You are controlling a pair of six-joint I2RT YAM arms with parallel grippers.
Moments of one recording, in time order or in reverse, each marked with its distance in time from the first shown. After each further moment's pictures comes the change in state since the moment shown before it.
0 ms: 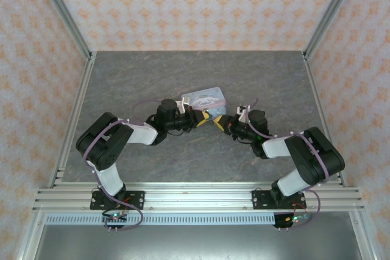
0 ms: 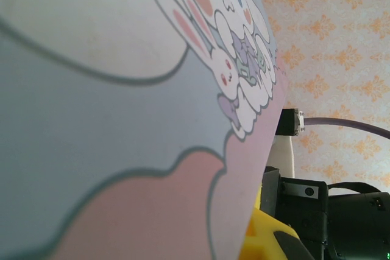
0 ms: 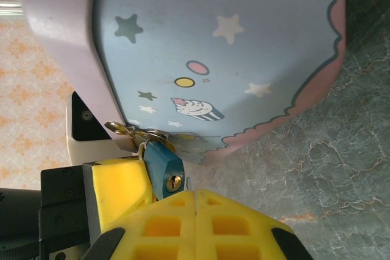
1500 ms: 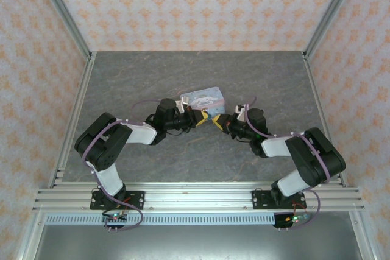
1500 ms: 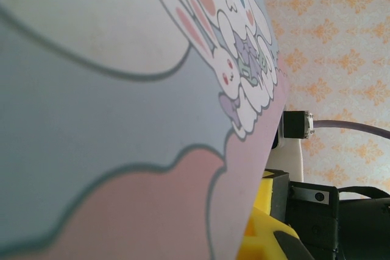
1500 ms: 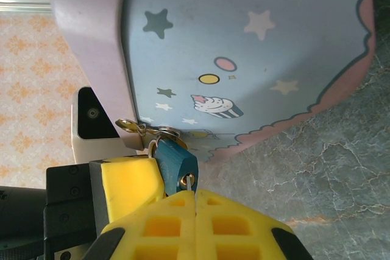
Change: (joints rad) left arm 0.006 -0.011 0.000 -0.025 -0.001 0.000; right arm 0.021 -0.007 0.026 -0.037 0.012 -0.005
